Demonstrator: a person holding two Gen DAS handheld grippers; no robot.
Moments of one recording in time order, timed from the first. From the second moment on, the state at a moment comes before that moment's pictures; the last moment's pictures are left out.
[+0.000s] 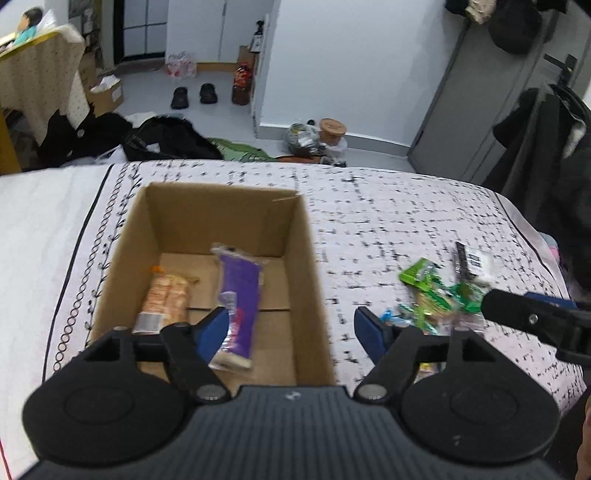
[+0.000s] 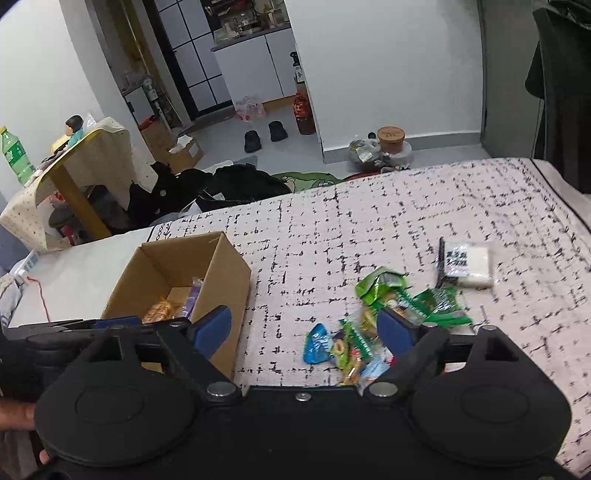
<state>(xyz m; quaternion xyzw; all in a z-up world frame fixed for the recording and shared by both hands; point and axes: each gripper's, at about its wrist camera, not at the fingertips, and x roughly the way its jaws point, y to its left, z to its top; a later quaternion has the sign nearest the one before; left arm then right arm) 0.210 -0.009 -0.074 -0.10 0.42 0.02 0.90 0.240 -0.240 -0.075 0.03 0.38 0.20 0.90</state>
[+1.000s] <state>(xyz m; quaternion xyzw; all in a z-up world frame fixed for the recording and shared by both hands) 0.191 -0.084 -0.051 -0.03 0.41 -0.07 0.91 0.209 -0.356 -0.065 0.03 0.38 0.14 0.91</state>
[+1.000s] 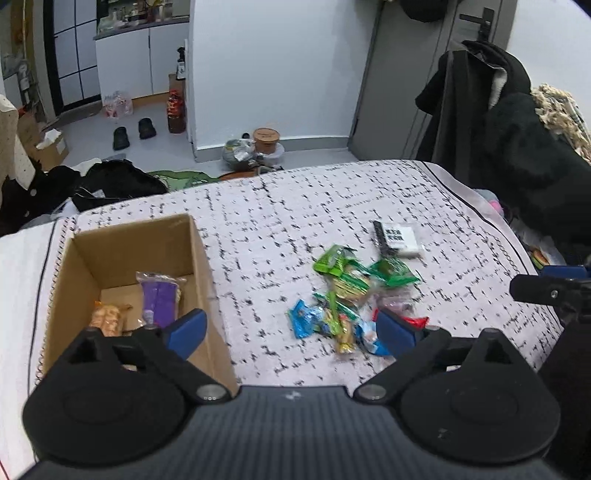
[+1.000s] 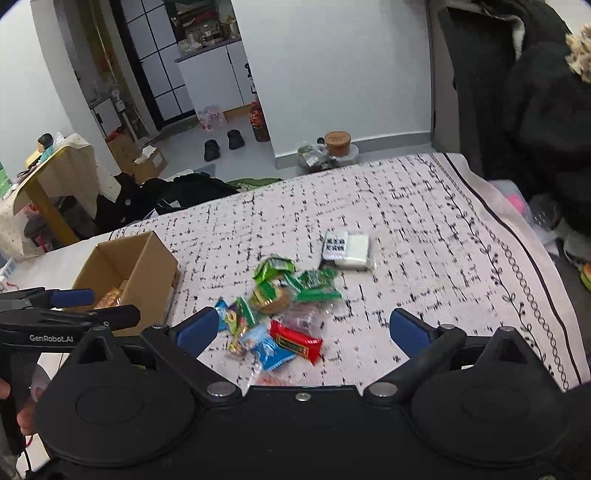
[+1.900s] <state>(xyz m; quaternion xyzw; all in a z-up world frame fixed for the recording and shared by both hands) 0.196 -0.128 -0.096 0.00 0.45 -0.15 0.88 0.207 -0.376 -0.130 0.05 0.44 0.16 0.88</state>
